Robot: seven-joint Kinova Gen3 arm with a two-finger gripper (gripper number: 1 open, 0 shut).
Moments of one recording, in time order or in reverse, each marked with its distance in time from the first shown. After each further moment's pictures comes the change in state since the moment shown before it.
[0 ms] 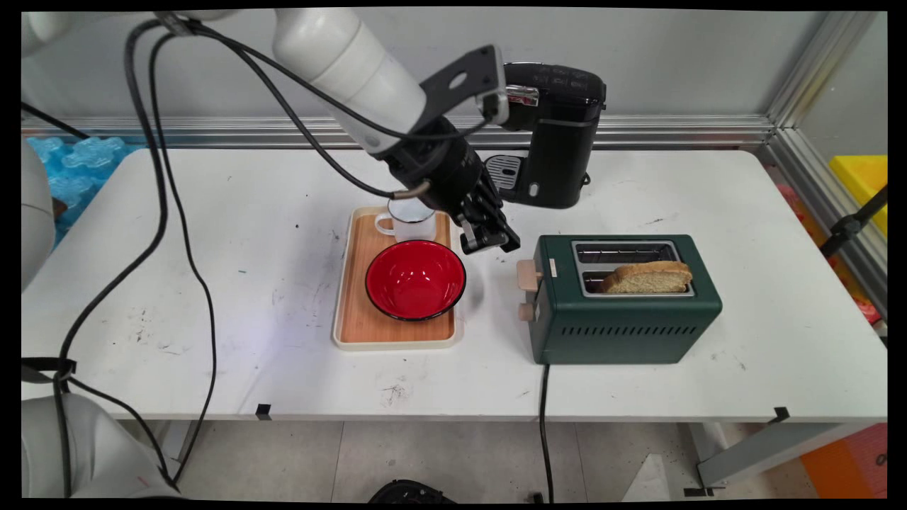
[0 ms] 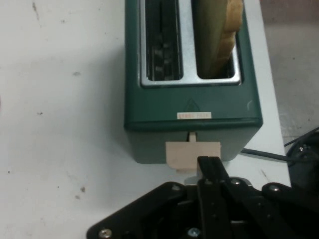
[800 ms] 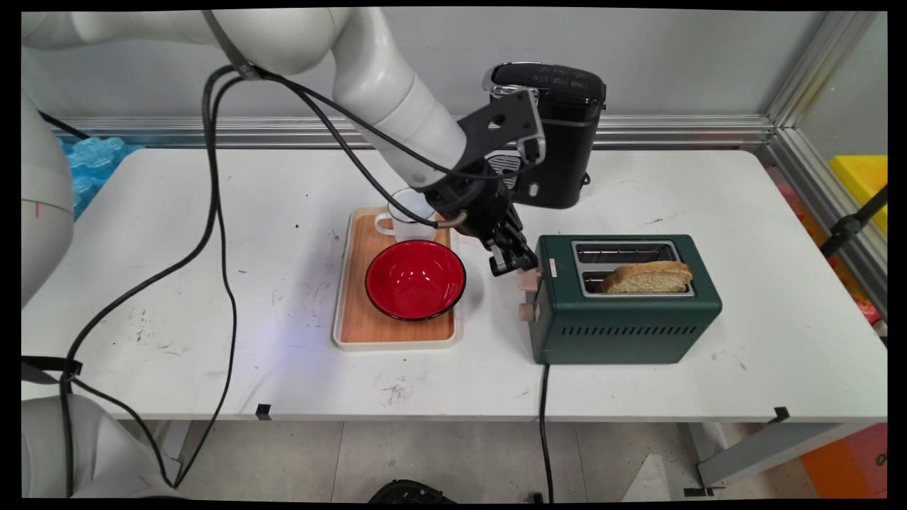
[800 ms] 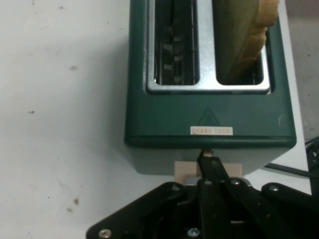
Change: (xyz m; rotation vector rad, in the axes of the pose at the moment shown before) arm 0.008 0.000 0.052 0.017 -0.030 -0.032
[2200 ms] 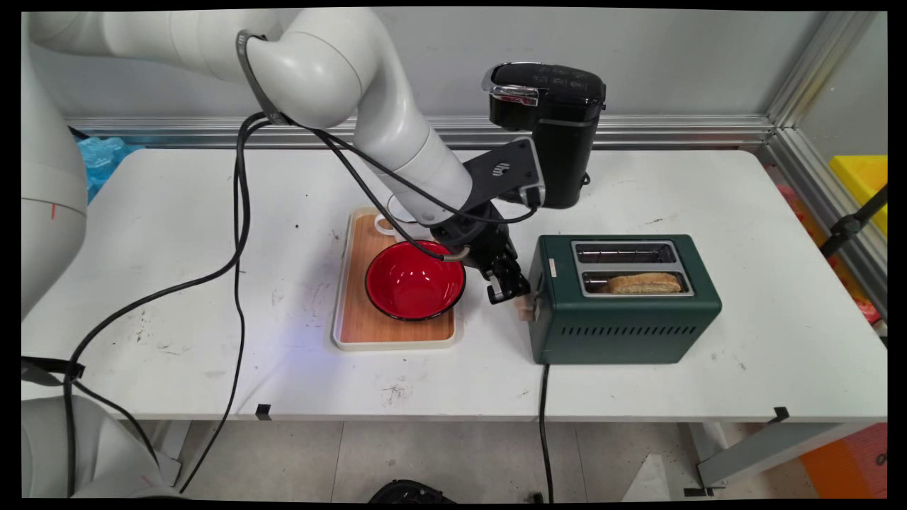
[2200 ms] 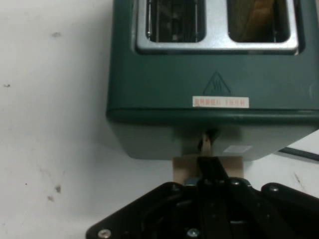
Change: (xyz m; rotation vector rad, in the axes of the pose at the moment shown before) arm -0.019 0.004 0.043 -0.002 -0.057 -0.010
